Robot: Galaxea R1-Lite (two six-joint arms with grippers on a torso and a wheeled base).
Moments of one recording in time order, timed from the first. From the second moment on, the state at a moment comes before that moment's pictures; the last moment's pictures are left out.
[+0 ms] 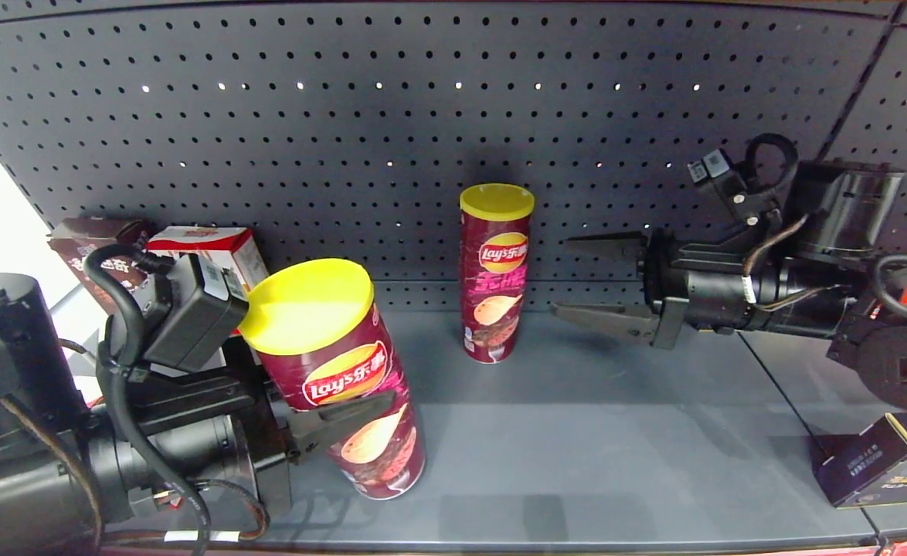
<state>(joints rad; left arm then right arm) -0.52 1.35 -0.52 -0.66 -0.40 0.12 0.41 1.73 -1.02 -0.69 0.86 -0.20</state>
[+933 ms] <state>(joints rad) -0.52 1.34 -0.52 -0.66 -0.42 0.10 0.40 1.95 -1.18 -0.68 0.88 -0.21</state>
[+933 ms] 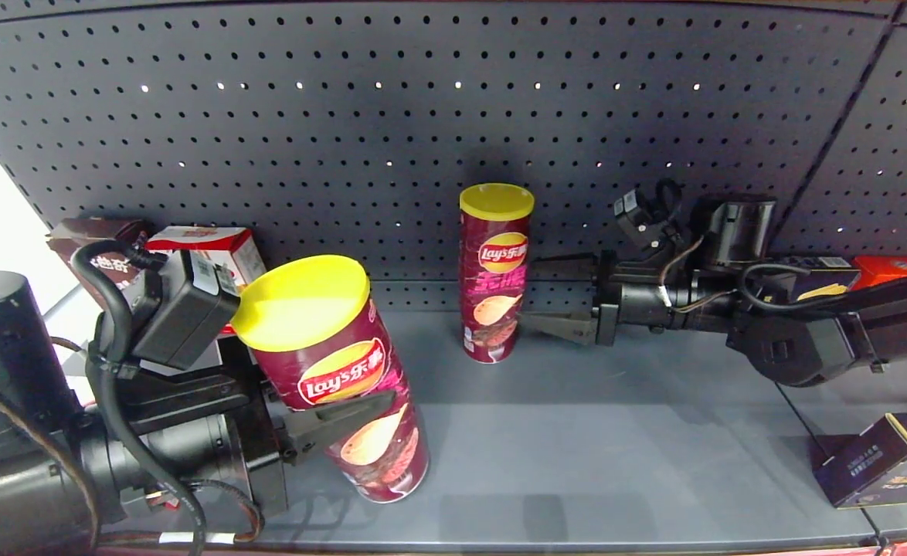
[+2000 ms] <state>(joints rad) -0.49 1.34 -0.52 -0.66 -0.41 0.10 0.44 2.14 -1.34 -0.69 0.88 -0.21</state>
